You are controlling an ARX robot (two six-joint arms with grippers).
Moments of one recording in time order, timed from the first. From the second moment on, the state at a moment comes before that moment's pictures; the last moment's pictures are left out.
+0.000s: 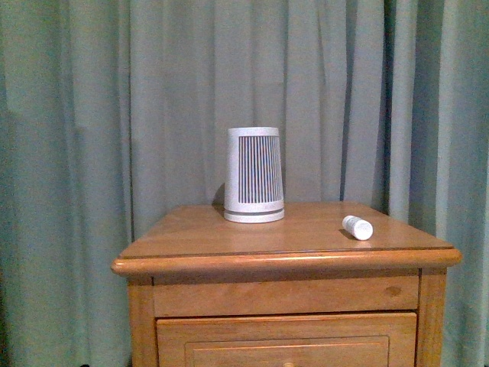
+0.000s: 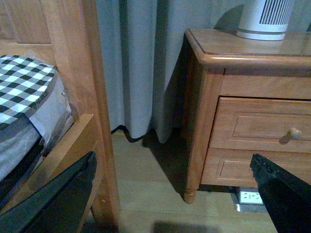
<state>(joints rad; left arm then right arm) 0.00 0.00 0.01 0.00 0.00 0.00 0.00 0.01 0.01 0.00 0.00 -0.01</state>
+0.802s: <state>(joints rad) 0.00 0.00 0.01 0.00 0.00 0.00 0.00 0.01 0.01 0.00 0.00 -0.01</state>
